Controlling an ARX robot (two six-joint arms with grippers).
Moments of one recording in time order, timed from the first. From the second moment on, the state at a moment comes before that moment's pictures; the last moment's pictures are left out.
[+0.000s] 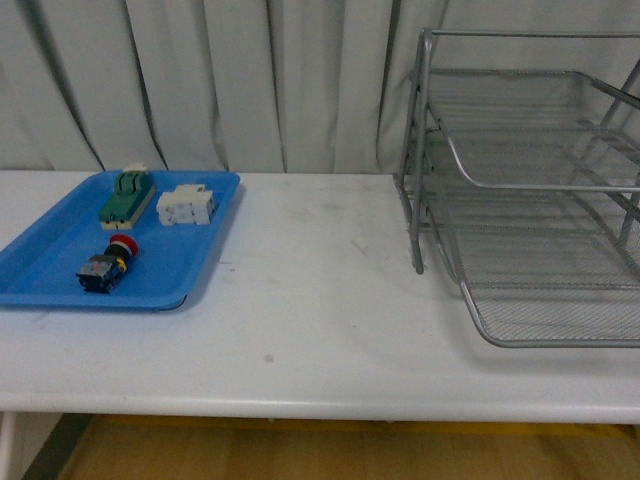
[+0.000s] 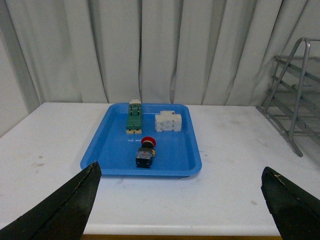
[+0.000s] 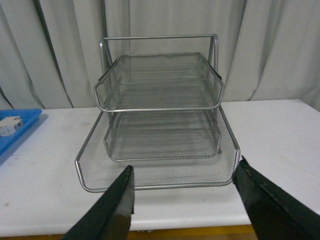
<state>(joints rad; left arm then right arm) 0.00 0.01 0.01 0.00 0.00 0.00 -0.01 0.00 0.01 0.00 0.00 0.00</state>
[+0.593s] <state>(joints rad) -0.11 1.20 0.49 0.22 -0.04 0.08 0.00 0.00 0.01 0.00 0.00 0.00</state>
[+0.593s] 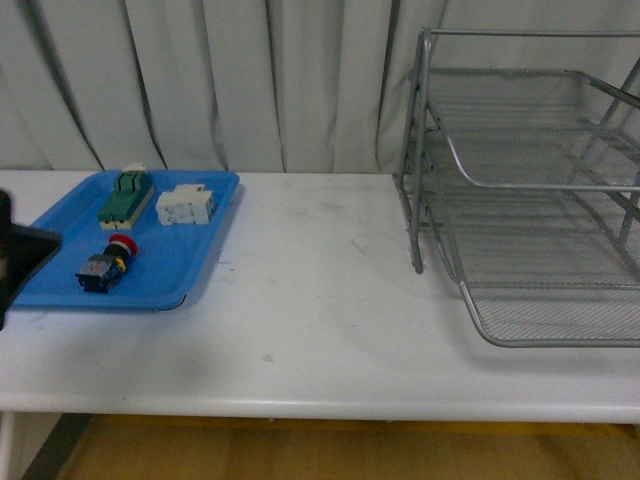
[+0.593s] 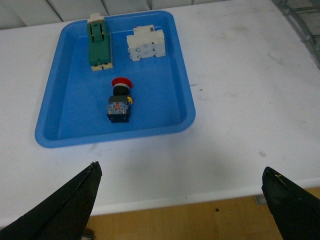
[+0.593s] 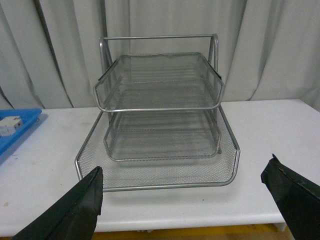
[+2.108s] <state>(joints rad) 0.07 2.36 1.48 -0.03 0.05 0.07 0.00 0.00 0.01 0.00 0.00 0.00</state>
